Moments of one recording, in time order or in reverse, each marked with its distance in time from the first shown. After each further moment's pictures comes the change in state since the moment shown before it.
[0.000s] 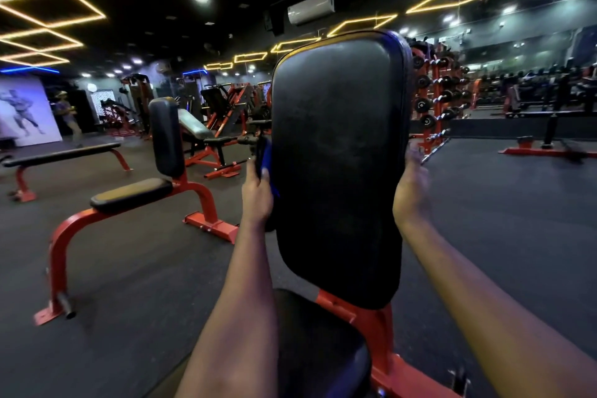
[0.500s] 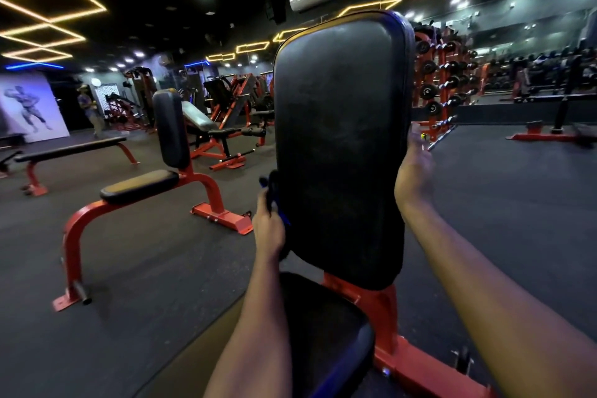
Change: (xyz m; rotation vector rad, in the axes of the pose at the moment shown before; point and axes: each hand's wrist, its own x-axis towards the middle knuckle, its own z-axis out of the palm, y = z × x) left_hand -0.072 -0.046 0.006 0.006 0.044 -0.139; right_hand -0.012 -0.012 -0.004 0.113 -0.018 -0.014
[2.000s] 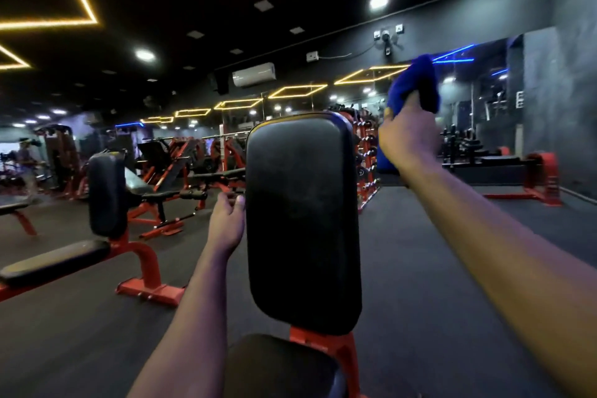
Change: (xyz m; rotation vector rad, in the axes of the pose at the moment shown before) left_hand 0.045 0.127 -0.056 0.076 -0.157 0.295; right_hand 0.009 -0.190 -0.004 -0.942 0.353 -0.379
